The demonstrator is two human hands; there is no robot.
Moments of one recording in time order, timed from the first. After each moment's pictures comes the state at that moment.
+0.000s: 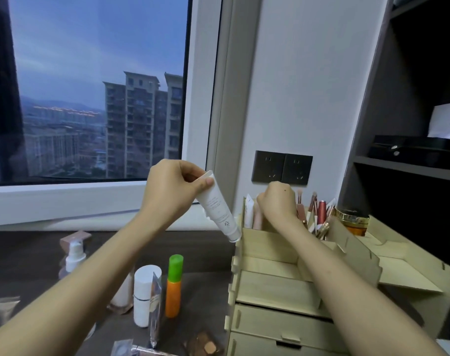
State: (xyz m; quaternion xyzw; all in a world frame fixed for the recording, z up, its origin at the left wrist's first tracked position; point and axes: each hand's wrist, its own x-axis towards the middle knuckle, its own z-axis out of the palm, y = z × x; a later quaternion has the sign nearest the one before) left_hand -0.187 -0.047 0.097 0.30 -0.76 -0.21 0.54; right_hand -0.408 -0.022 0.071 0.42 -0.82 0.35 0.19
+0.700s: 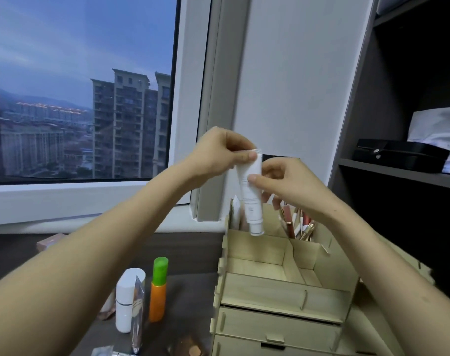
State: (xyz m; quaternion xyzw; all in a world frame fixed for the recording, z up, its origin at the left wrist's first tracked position) left_hand -0.249 -0.031 0.156 0.13 -0.83 -0.34 0.42; right_hand -0.375 0.075 0.136 0.60 -0.67 0.43 -0.03
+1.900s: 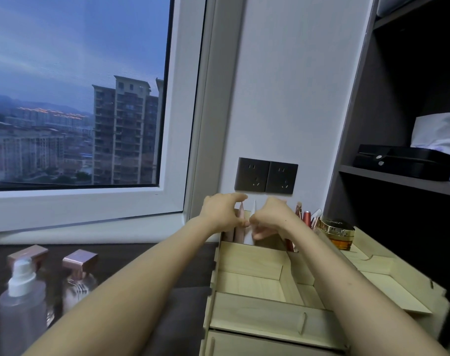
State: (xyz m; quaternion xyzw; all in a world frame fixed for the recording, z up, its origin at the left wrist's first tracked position) left_hand -0.339 -0.092 0.066 0.27 -0.92 -0.09 0.27; right_hand -0.433 -0.004 0.085 0.38 -0.84 0.37 -0.14
